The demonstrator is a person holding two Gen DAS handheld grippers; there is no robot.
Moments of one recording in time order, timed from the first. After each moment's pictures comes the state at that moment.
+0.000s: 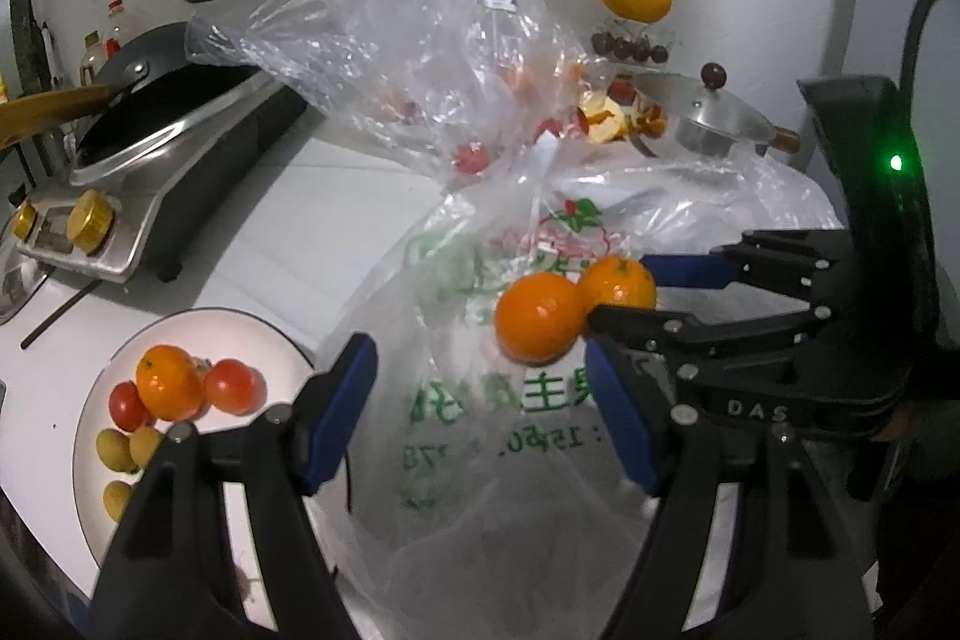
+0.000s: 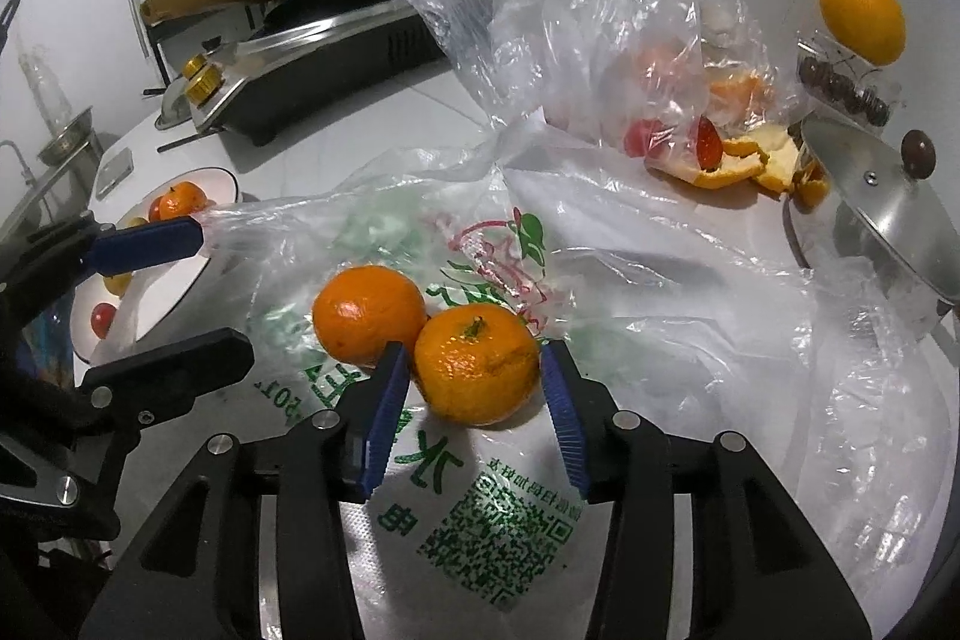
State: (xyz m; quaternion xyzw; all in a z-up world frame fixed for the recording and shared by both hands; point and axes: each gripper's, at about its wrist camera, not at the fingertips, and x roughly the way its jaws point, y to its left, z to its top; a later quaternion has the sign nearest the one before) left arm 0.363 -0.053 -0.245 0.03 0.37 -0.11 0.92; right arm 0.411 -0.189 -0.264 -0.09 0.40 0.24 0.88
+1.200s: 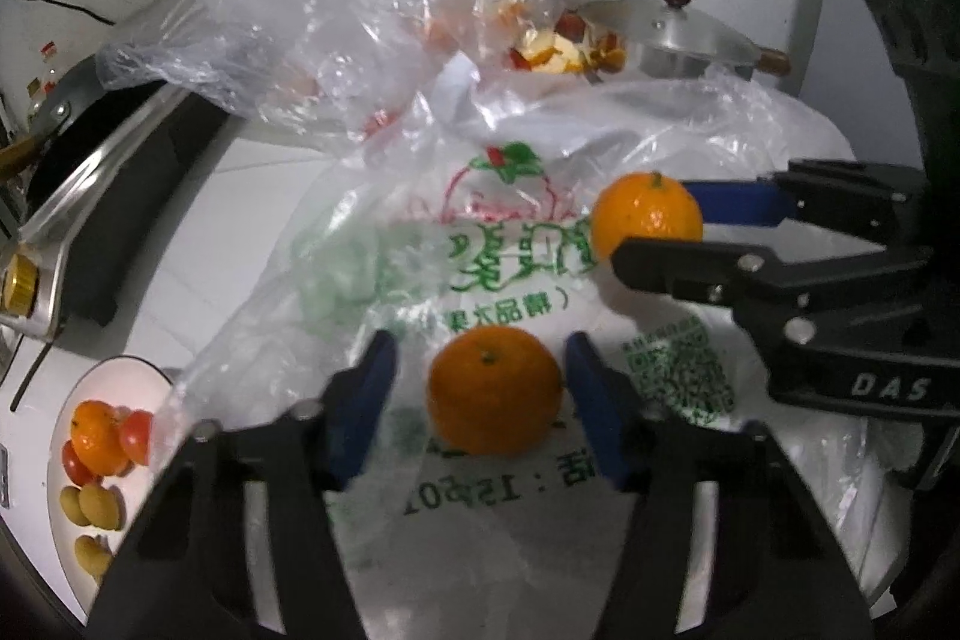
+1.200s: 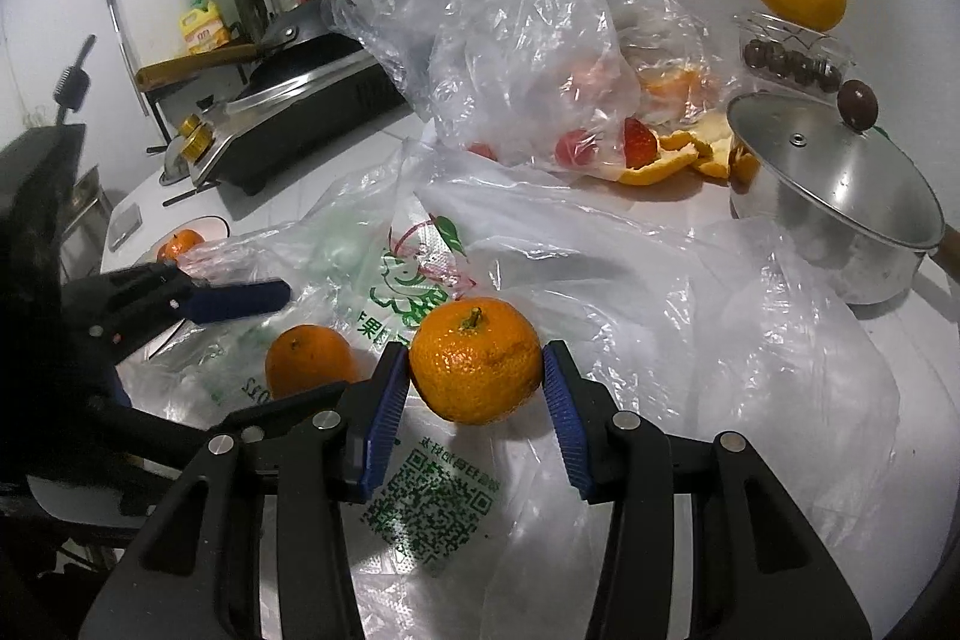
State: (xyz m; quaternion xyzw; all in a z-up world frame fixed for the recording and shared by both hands) left arm 0.395 -0.109 -0.274 0.10 0.40 -0.14 0.90; right arm 0.404 -0.240 -0.254 -0.03 0.37 0.24 0.90
